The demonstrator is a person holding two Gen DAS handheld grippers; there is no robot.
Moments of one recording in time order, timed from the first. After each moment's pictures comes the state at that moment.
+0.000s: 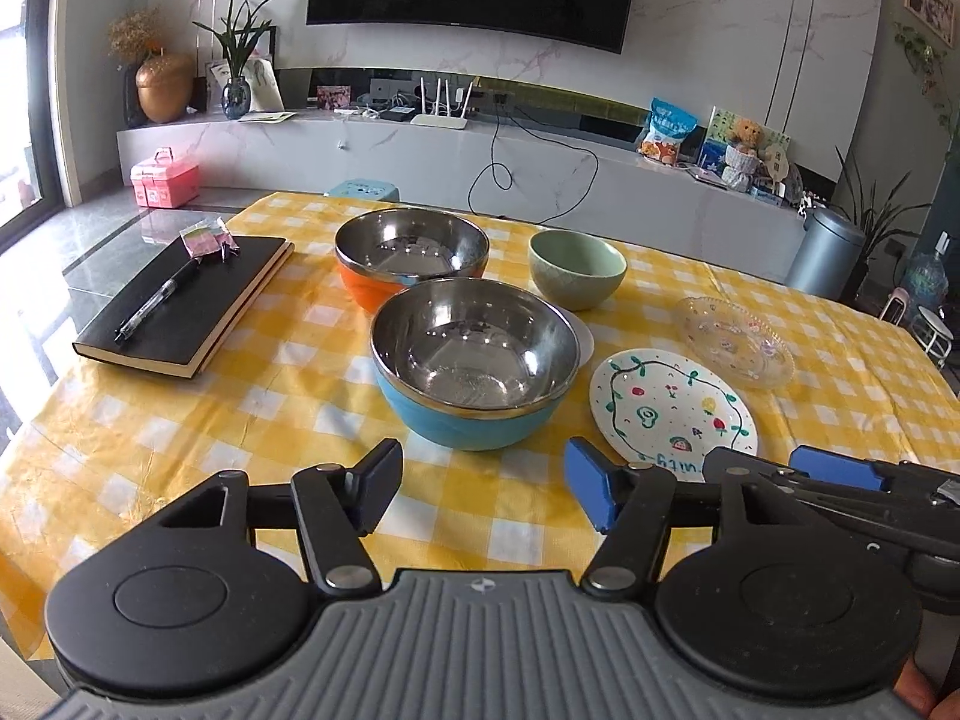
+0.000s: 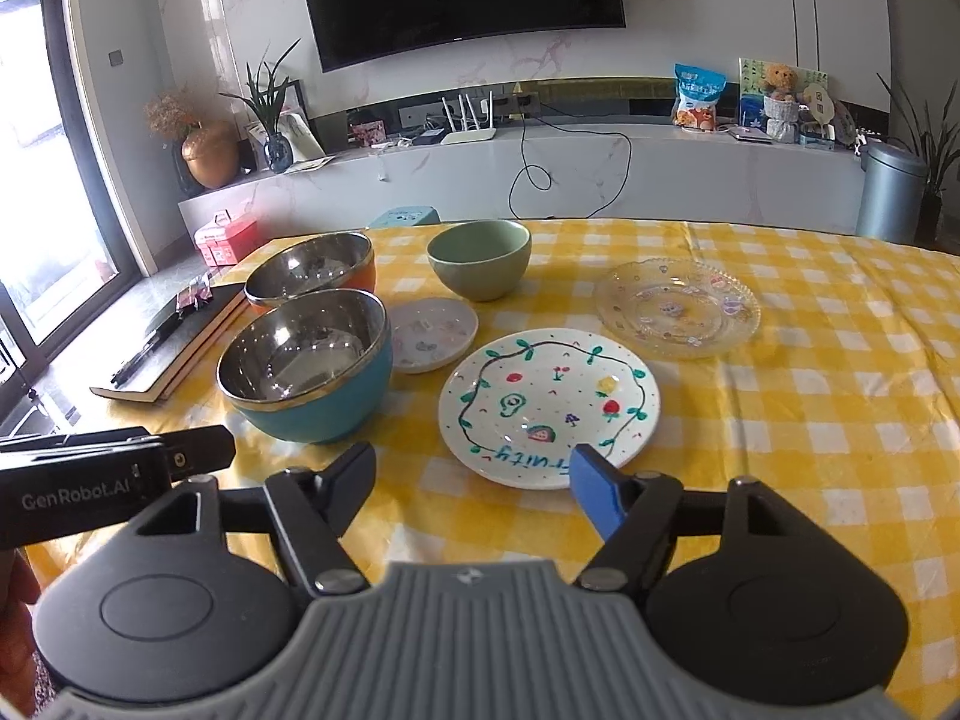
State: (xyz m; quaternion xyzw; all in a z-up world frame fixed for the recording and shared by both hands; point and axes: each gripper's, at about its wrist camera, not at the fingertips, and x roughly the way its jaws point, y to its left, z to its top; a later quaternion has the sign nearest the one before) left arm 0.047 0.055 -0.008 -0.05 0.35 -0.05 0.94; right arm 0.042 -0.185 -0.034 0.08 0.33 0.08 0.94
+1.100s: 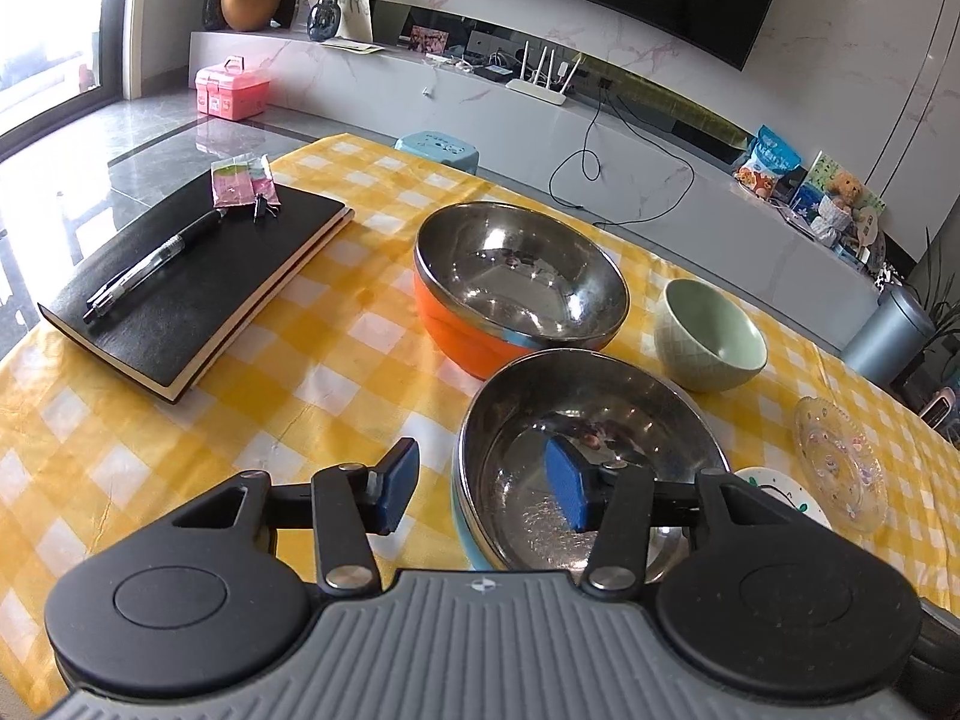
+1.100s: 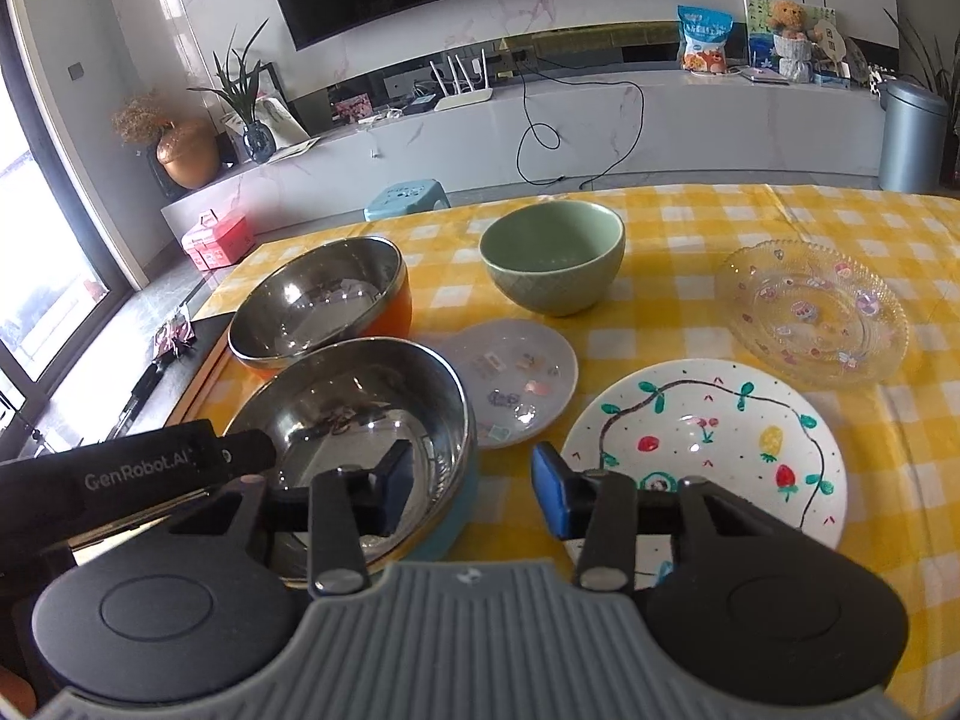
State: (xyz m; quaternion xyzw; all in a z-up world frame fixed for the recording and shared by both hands) left arm 0.155 0.093 -0.034 -0.14 0.39 0.01 0.91; right arm 0.148 -0.131 -0.059 0.13 0.38 0.07 0.91
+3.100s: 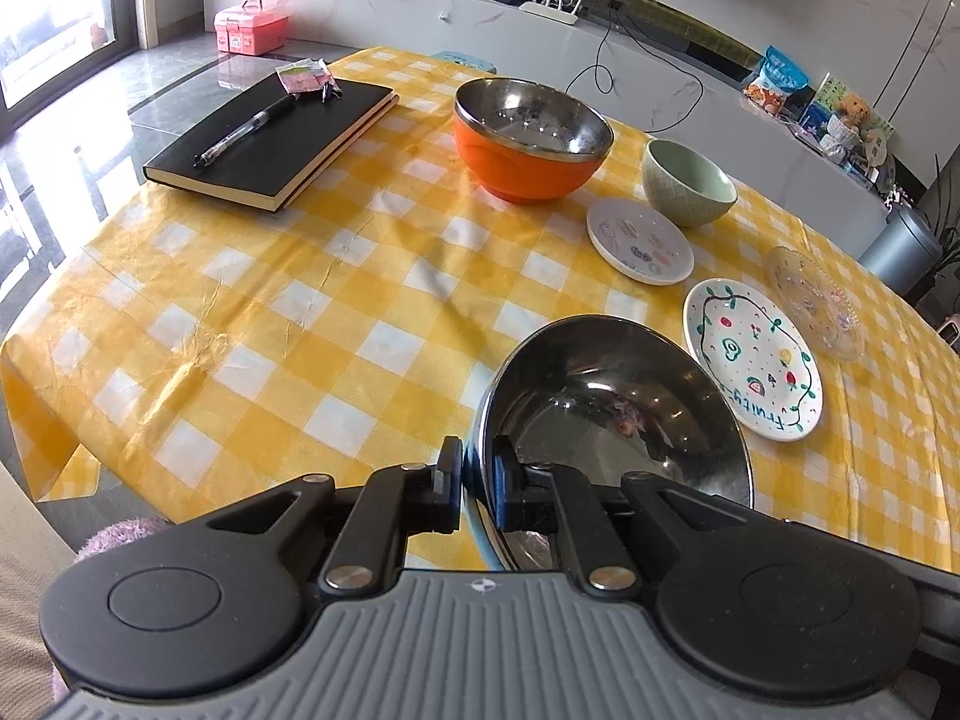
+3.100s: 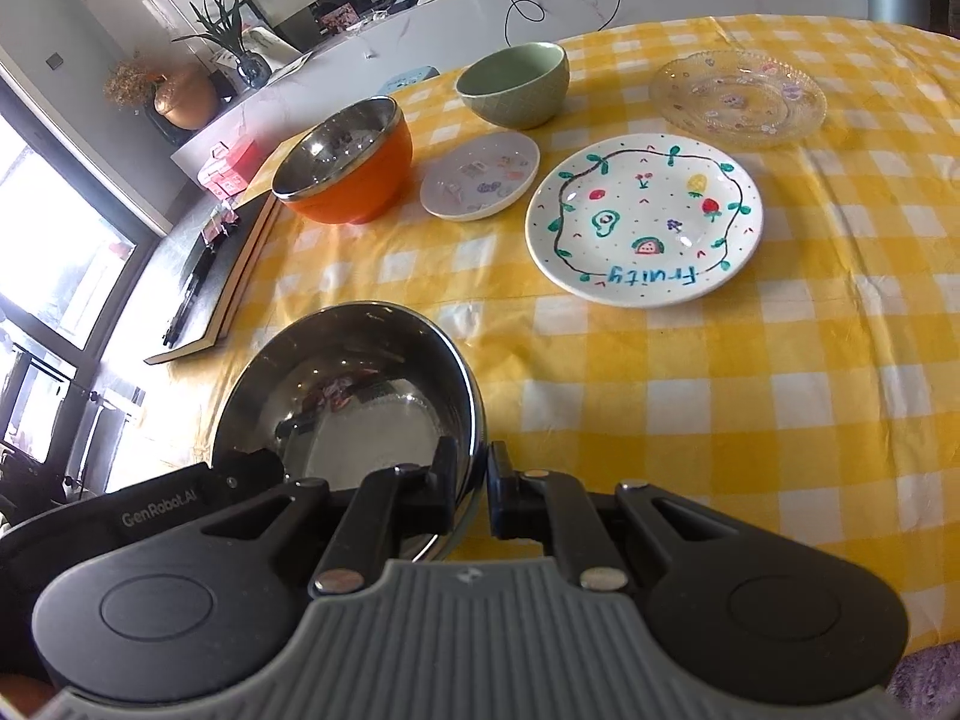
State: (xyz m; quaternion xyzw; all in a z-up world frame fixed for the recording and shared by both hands) left arm 0.049 0.083 -0.029 -0.12 0.46 0.02 0.88; right arm 0.040 -0.160 -0.055 0.19 0.48 0.09 0.85
